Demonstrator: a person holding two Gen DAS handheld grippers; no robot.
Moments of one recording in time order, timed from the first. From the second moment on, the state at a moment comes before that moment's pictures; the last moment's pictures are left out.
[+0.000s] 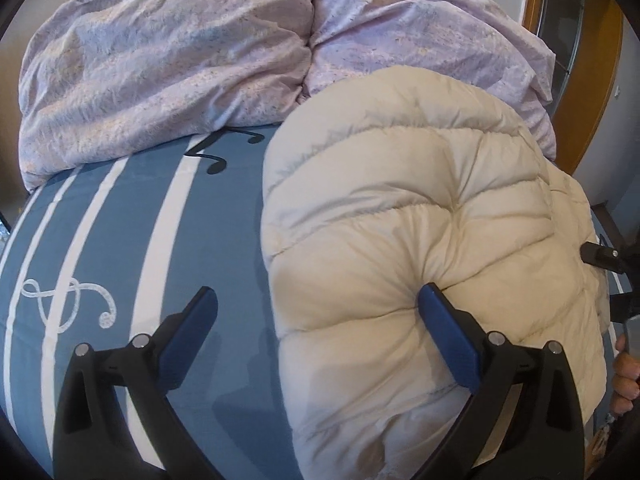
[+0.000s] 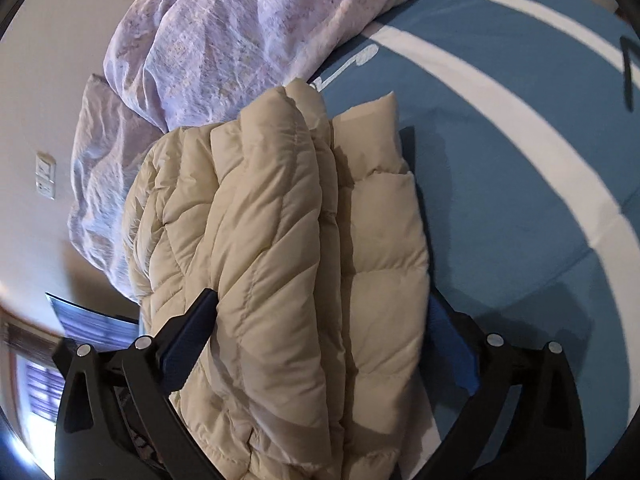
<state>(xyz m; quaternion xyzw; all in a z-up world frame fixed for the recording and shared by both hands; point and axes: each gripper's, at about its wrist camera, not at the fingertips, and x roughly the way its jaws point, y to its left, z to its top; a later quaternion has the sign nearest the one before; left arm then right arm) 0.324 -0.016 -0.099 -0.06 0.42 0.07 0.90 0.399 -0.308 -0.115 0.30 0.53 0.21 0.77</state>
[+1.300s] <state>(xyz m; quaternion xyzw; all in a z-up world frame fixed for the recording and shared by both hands) 0.362 0.033 -0.120 -0.30 0.45 -0.05 0.84 0.422 -0.296 -0.128 0.33 0.50 0.26 0.75</state>
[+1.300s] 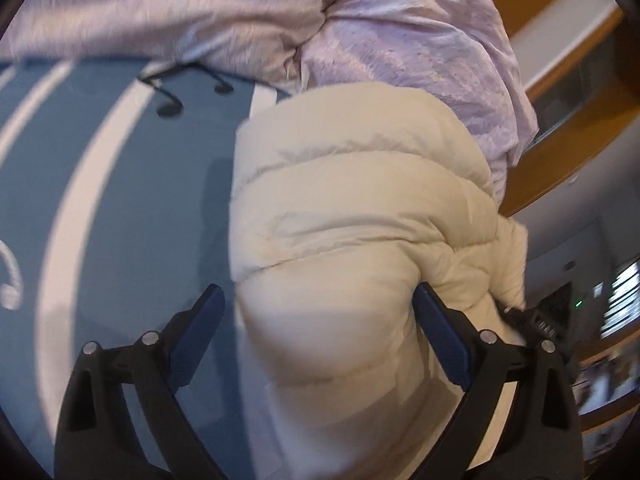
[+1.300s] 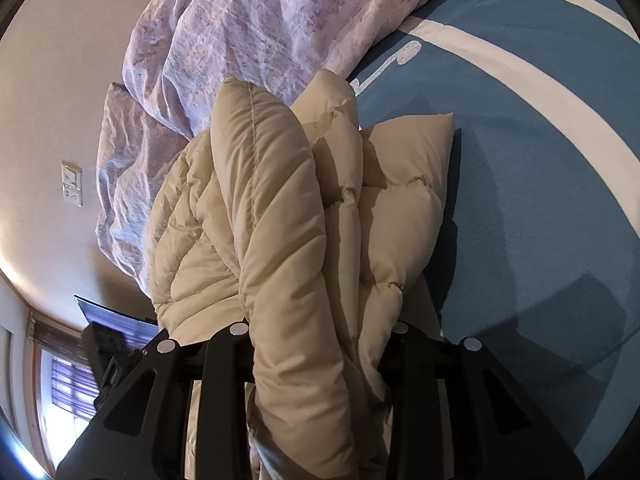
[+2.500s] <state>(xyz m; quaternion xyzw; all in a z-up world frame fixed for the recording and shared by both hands) 0.334 0.153 -0.117 -0.27 0.36 0.00 0.89 0.463 -0.127 -0.118 0.25 0.48 0.39 0.75</state>
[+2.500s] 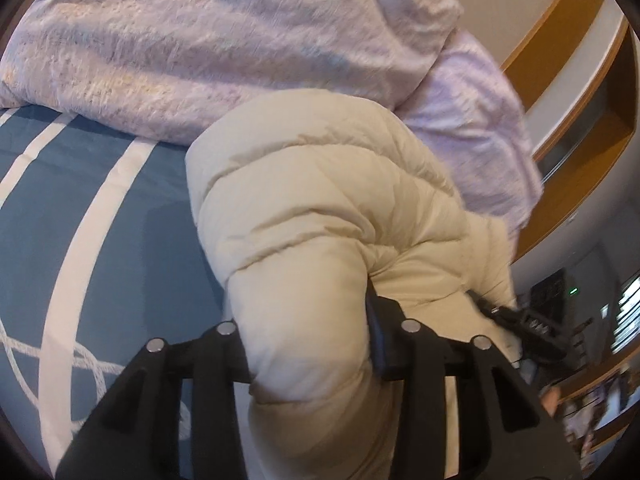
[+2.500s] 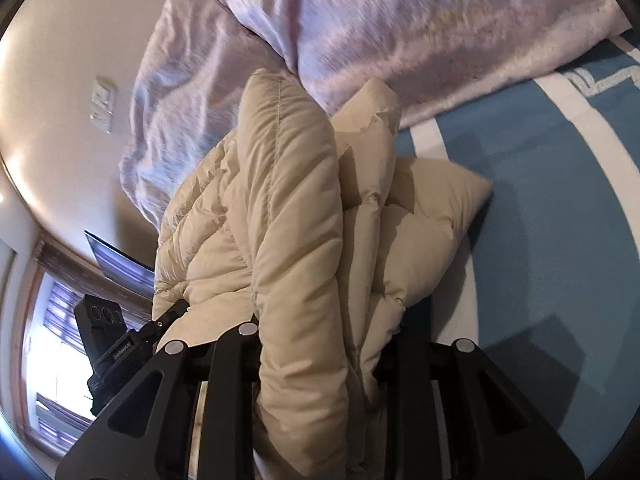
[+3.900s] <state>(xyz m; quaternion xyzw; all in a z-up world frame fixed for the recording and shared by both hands) 0.384 0.108 -0.117 -0.03 0.35 0.17 0.92 0.445 -0.058 -0.102 0.02 0.41 0.24 0.88</state>
